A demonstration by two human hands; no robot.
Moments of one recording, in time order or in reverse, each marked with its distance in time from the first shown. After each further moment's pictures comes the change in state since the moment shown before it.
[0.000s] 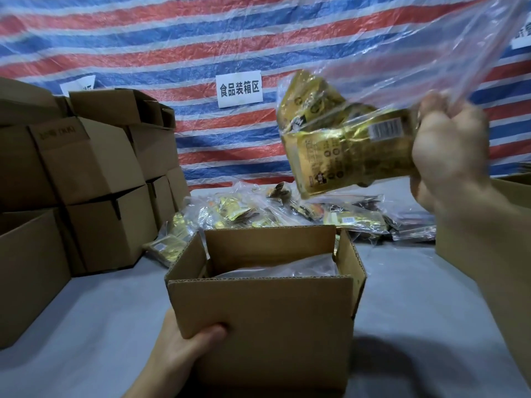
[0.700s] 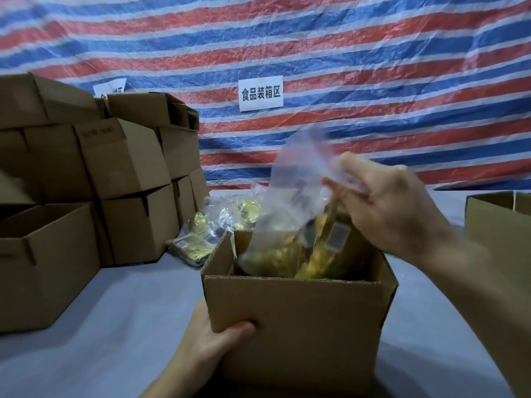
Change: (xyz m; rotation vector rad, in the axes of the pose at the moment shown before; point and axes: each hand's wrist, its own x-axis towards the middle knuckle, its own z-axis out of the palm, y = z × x) left_hand -0.001 0.016 0.001 -0.028 -0.050 -0.010; right_hand -0.040 0.025 0.018 -0.607 -0.699 -0.703
